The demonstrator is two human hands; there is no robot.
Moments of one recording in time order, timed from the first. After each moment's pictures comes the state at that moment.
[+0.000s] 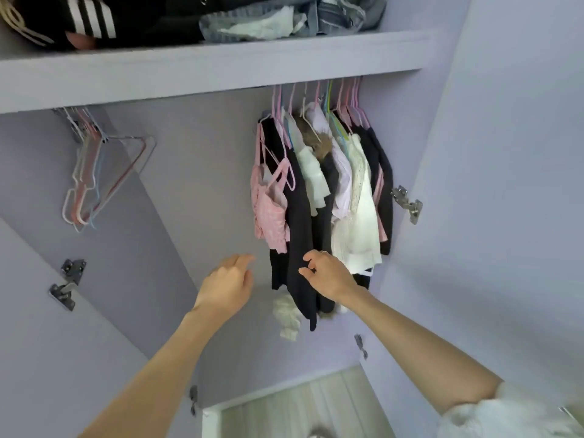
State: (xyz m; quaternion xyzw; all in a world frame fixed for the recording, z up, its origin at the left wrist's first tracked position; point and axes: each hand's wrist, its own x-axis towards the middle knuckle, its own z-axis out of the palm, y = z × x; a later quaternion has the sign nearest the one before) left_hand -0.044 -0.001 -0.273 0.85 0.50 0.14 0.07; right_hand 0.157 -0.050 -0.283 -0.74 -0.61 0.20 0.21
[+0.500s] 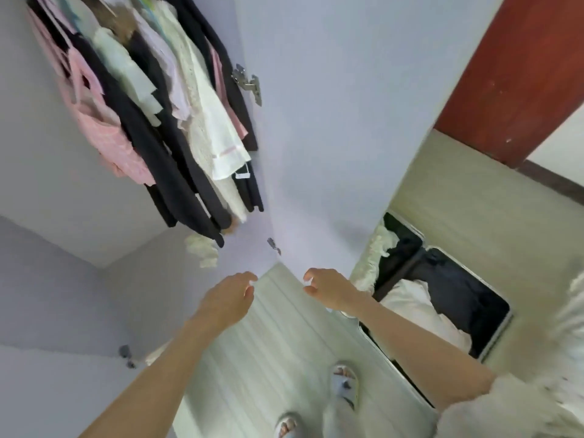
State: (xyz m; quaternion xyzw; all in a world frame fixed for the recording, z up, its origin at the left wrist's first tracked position) left_hand 0.056 -0.183 -0.405 0.90 0.35 -0.11 0.25; right_hand 0.227 -0.319 -0.436 -0.83 -0.41 0.37 0.11
